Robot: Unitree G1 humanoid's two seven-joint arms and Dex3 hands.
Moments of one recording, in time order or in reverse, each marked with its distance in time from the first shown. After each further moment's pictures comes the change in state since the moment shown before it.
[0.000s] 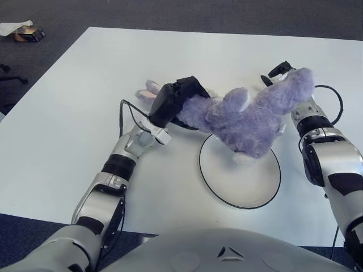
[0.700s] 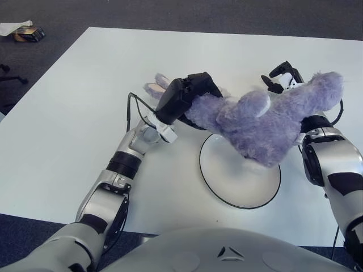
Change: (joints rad) left arm -0.017 -0.028 -0.038 -0.082 -0.139 0.035 -0.159; right arm -0.002 0.001 0.008 0.010 0.000 0.017 0.000
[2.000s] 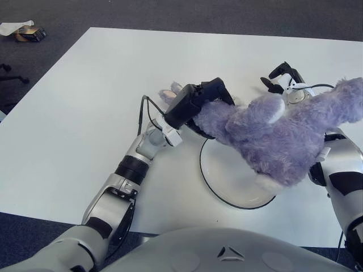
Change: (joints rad) left arm 0.038 -0.051 -0.072 -0.046 -0.175 0.040 -0.203; right arm -0.009 -0.015 0.045 0.018 -0.019 -0.008 0.024
